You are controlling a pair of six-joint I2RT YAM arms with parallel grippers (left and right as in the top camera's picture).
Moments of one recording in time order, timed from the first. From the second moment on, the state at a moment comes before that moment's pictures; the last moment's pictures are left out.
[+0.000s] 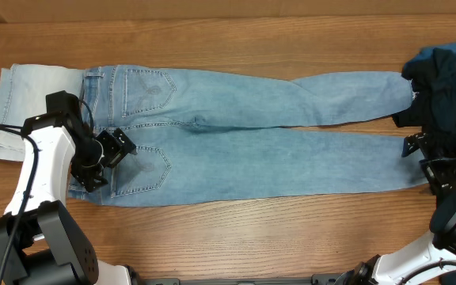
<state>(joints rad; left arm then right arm) 0.28 1.66 1.16 -1.06 0.23 -0.50 -0.57 1.87 1.37 -1.25 -0.05 0.75</state>
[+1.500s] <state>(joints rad) 0.30 1.66 1.15 -1.21 0.01 -0.57 -0.57 1.87 1.13 -0.80 -0.03 0.67</state>
